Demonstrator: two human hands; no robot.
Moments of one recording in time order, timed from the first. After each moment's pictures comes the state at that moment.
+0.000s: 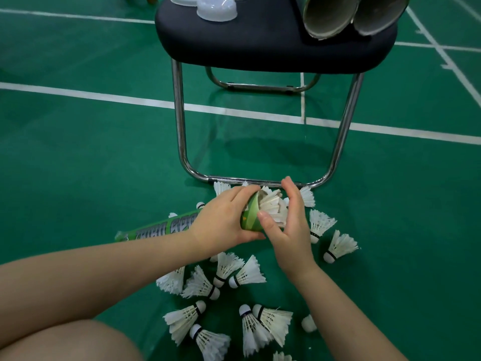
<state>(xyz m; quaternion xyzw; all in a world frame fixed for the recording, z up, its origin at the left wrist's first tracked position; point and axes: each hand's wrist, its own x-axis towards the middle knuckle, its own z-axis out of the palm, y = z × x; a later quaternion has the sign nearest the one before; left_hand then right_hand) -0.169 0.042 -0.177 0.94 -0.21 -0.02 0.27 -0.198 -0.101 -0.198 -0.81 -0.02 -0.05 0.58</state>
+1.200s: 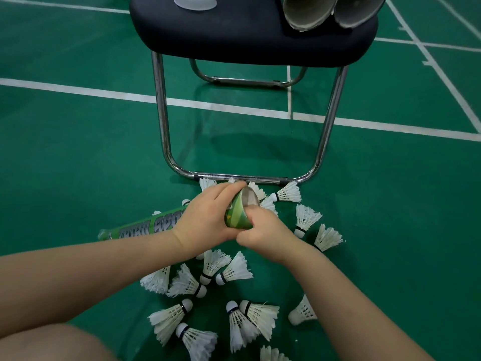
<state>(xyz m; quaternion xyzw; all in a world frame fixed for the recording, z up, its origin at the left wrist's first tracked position) -0.169 0.040 -0.187 0.94 -0.22 0.02 0.28 -0.180 -0.102 -0.176 -0.86 -0.11 0.23 0.43</state>
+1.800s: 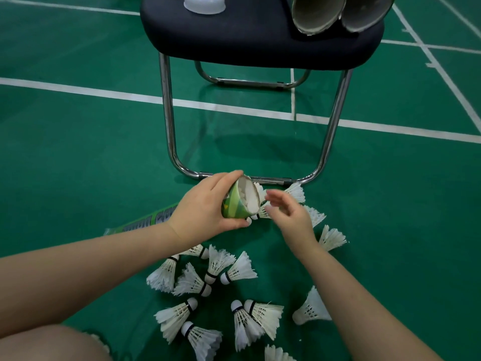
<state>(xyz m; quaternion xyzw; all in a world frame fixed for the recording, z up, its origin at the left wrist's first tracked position) -0.165 0.054 -0.167 0.95 -0.21 0.01 0.25 -0.175 -0.136 -0.222 -0.79 0.05 0.05 0.61</state>
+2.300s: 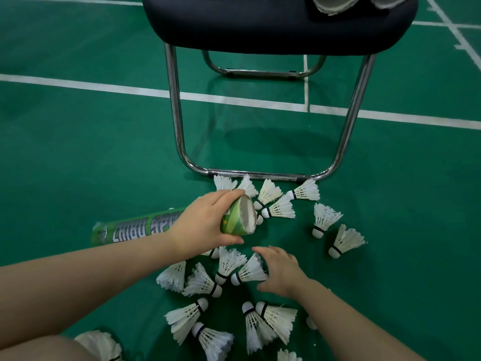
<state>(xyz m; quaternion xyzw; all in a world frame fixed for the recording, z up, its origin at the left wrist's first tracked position) -0.167 0.073 -0.189 0.95 -0.23 -0.08 0.22 -0.210 -0.124 -0.322 -0.92 -0.10 0.33 0.21</state>
